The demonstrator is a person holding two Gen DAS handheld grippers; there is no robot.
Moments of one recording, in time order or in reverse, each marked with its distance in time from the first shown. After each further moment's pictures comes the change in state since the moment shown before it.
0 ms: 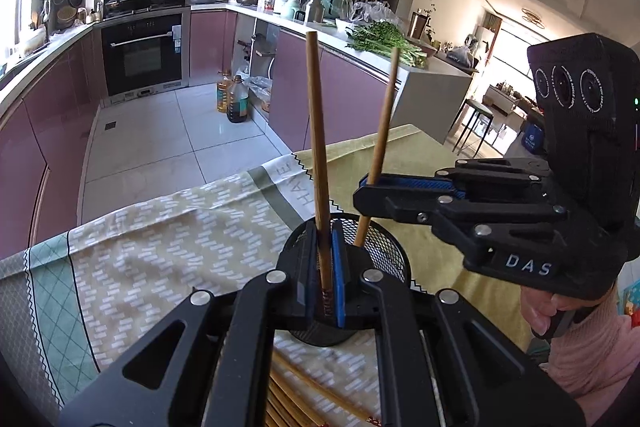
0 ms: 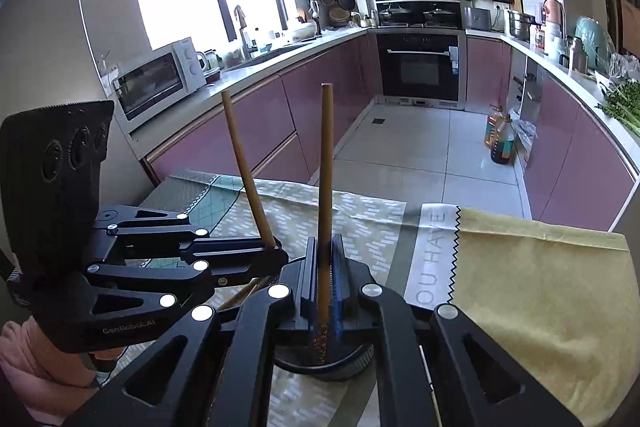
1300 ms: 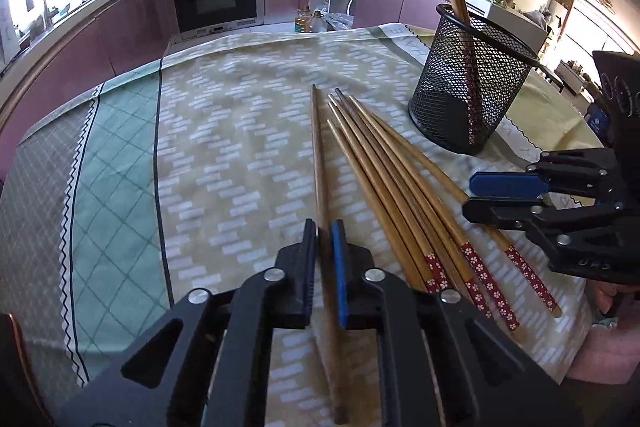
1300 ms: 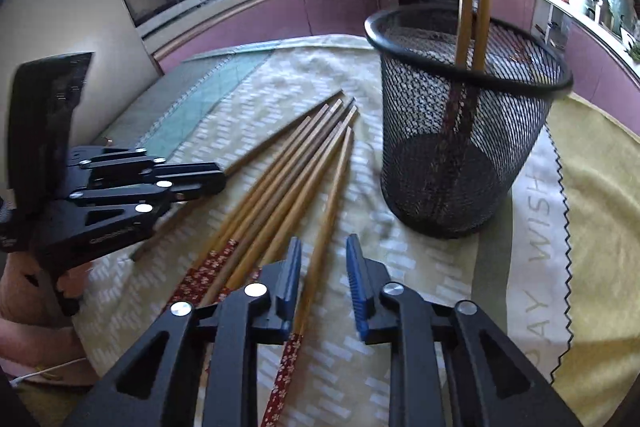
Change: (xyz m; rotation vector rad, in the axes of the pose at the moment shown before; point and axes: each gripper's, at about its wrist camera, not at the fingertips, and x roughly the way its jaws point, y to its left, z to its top) left arm -0.015 0.066 -0.162 -0.115 0.178 0.257; right arm 0.055 0.067 -0.117 -0.024 0.242 -0.002
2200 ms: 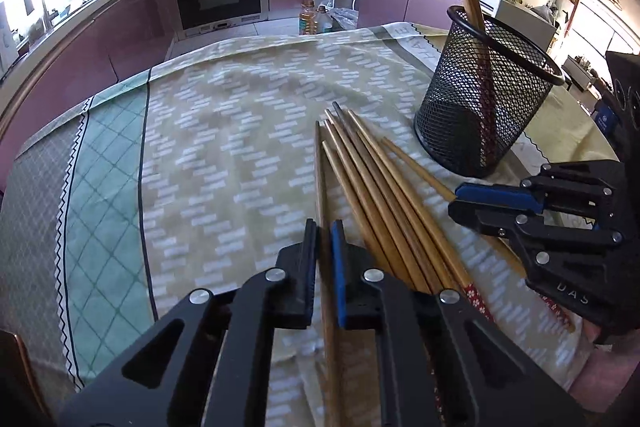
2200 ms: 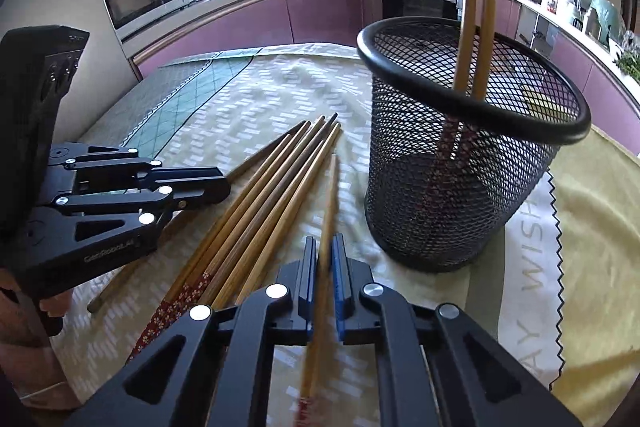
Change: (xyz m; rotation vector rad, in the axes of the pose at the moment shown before) left arm 0.017 -0.010 0.026 0.008 0.027 0.028; right arm 0.016 0.004 0.016 -0.006 -0.019 -0.075
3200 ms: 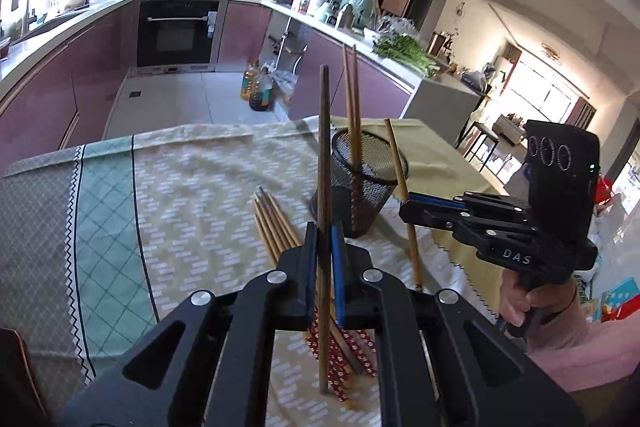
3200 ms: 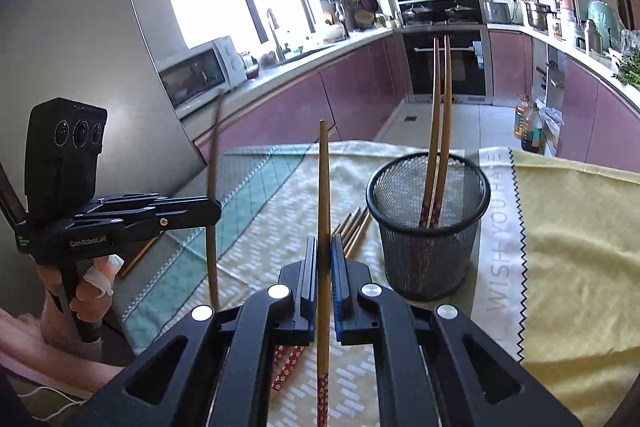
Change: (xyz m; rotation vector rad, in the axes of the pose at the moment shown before) left arm -0.127 0.001 0.008 -0.042 -0.237 -0.296; right arm -0.105 -0.021 0.005 0.053 -0.264 0.193
